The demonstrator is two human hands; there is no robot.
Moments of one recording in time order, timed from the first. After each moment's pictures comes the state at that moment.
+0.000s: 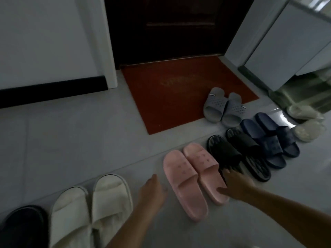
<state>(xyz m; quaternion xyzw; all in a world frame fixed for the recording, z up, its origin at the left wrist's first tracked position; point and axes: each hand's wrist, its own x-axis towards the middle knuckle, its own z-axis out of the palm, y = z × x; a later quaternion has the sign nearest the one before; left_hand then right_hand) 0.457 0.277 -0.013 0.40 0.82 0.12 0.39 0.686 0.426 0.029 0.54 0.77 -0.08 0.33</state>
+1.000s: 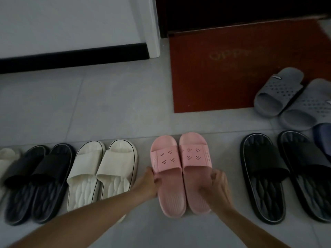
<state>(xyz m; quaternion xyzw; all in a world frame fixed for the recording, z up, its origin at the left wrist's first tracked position) 0.483 0.254 -0.058 0.19 0.88 0.15 0.42 0.661 0.400 -0.075 0.52 0.70 -0.49 0.02</state>
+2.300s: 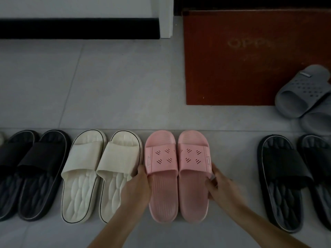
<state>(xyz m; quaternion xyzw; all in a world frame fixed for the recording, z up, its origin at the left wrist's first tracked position) 0.476 0.212 -0.079 0.19 0.95 0.12 0.23 0.636 0.402 -0.073 0.39 0.78 -0.48 0.08</state>
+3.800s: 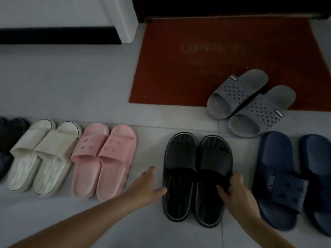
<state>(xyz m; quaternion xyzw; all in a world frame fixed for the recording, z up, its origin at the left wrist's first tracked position) 0.654 0.404 -0.052 0.20 0.87 0.11 0.43 0.843 0.619 -0.059 0.45 0.82 -0.33 0.12</state>
